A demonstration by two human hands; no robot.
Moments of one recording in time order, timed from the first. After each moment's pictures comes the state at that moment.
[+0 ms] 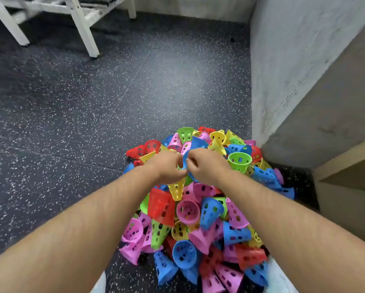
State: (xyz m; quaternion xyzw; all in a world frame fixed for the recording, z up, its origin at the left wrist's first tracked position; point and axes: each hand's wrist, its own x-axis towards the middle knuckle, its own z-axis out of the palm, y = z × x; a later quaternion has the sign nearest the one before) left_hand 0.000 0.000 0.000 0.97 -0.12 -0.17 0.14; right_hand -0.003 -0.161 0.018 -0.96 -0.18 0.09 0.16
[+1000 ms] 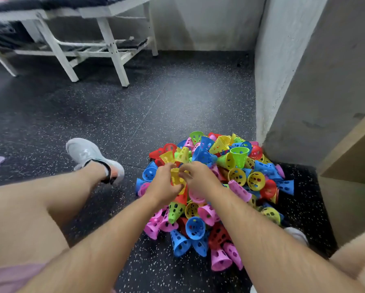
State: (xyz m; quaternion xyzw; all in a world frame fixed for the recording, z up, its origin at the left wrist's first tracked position) left_hand -0.166 0.009 0.037 0.93 0.05 -0.06 0.35; right_hand -0.123 -0.138 0.030 -0.91 -0.19 0.09 0.36
